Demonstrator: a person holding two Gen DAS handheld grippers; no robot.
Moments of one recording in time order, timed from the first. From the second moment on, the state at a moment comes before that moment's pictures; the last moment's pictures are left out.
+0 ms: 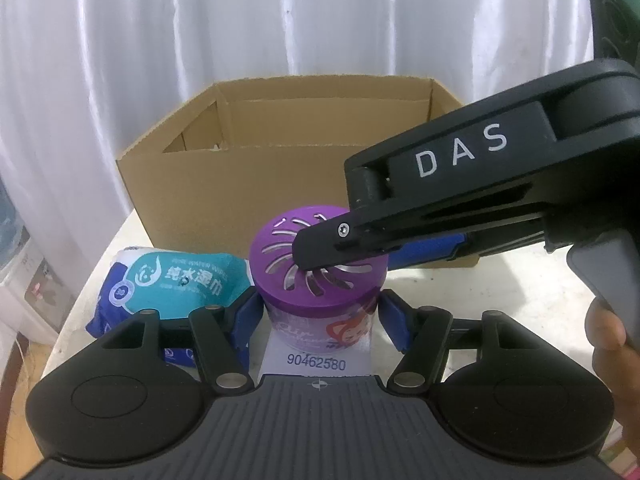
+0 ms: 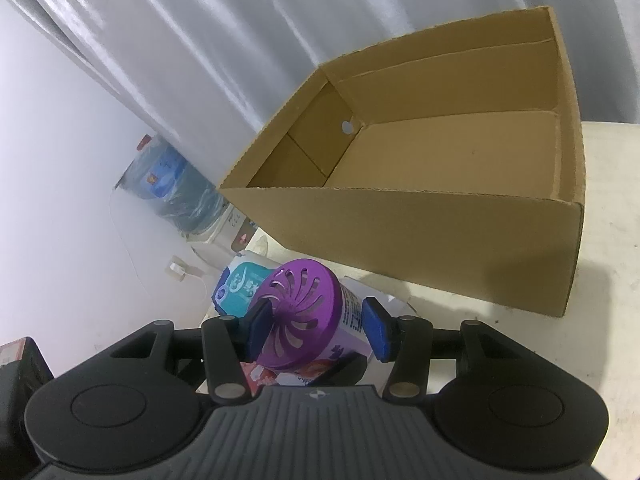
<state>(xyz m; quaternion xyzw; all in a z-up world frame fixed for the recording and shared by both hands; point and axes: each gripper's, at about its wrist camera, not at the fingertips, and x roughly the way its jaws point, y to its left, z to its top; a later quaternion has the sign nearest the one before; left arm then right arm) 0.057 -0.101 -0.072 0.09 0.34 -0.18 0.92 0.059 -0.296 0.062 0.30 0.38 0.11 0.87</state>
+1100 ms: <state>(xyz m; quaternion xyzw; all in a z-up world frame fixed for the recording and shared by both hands) -0.026 -0.088 0.018 0.10 0.24 -0.15 0.95 -0.012 -0.248 0.166 0.24 0.32 0.13 0.91</state>
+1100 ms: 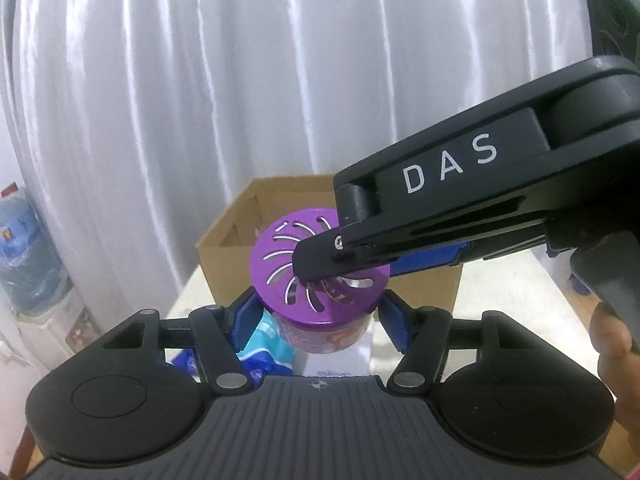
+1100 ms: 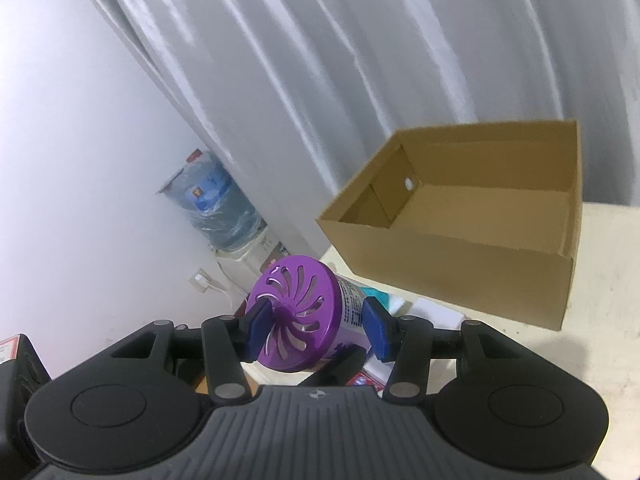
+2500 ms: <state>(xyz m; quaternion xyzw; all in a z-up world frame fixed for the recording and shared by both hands) 0.233 -0.148 0.065 0.17 0.36 -0.25 0.88 0.241 -0.373 0.125 0.40 0.43 0.06 0.80</state>
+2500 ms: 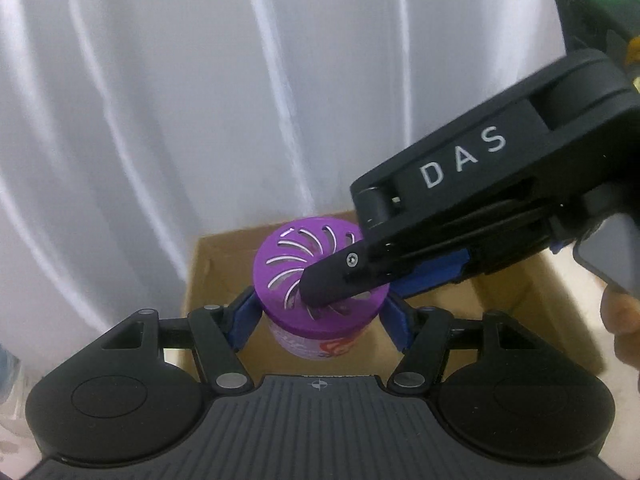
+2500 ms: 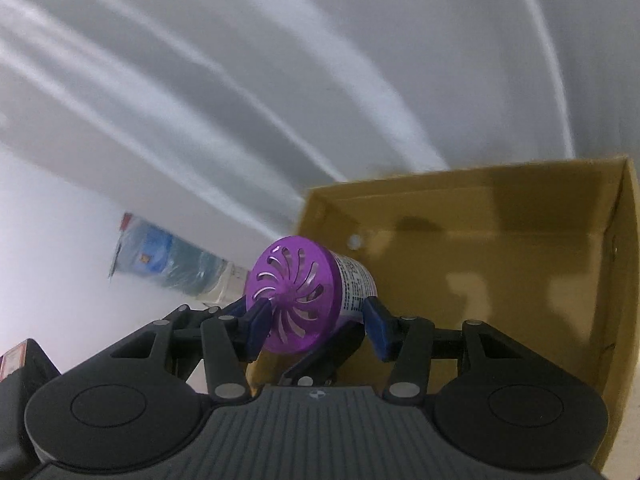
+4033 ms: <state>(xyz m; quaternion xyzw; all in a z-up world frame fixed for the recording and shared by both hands) 0.141 -0.072 0.115 0.08 0.34 -0.17 0.92 0.140 -0.412 0.153 0.41 0.34 0.09 0.84</state>
